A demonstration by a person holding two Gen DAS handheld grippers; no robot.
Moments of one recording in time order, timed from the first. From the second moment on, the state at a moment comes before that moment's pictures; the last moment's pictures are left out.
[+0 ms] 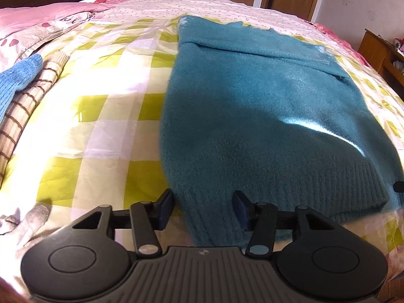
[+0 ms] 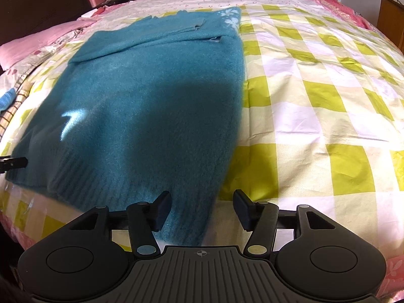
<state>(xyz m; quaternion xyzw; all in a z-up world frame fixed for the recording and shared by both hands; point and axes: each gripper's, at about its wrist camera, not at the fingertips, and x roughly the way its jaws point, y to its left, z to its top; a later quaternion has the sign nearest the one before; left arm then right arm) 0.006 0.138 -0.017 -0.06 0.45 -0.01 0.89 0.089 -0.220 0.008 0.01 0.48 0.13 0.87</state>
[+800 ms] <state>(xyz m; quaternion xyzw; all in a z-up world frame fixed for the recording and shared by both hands) 0.022 0.135 -0.009 -0.09 0.45 -0.02 0.89 0.108 -0.247 0.003 0.15 0.49 0.16 0.85</state>
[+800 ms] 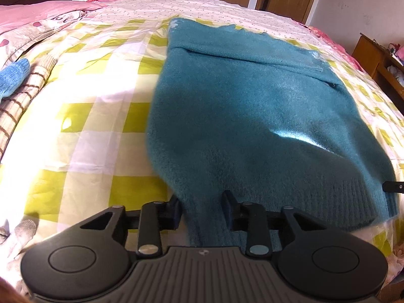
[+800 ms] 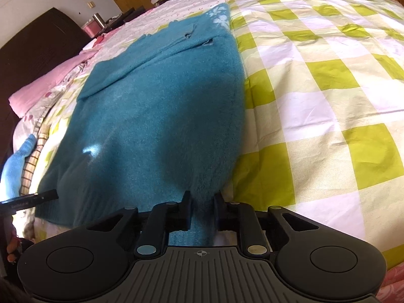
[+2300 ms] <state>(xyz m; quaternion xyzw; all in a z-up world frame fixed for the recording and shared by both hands) 0.312 0.191 0.030 -0.25 0.26 0.00 0.93 0.400 -0.249 -0.003 0.47 0.31 0.11 0.82</state>
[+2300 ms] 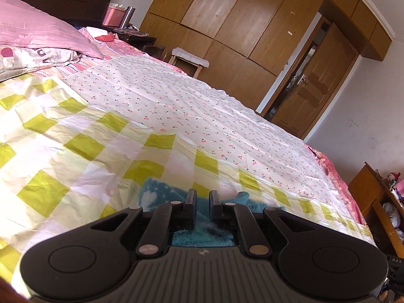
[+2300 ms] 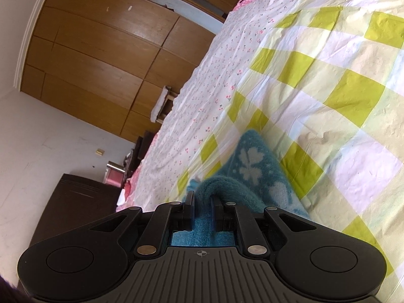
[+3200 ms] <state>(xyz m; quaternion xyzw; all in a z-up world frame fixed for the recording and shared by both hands) 0.292 0.188 0.032 -0.16 0.28 0.02 0.95 0.391 -0.255 0.024 0.38 0.27 0.13 0.87</state>
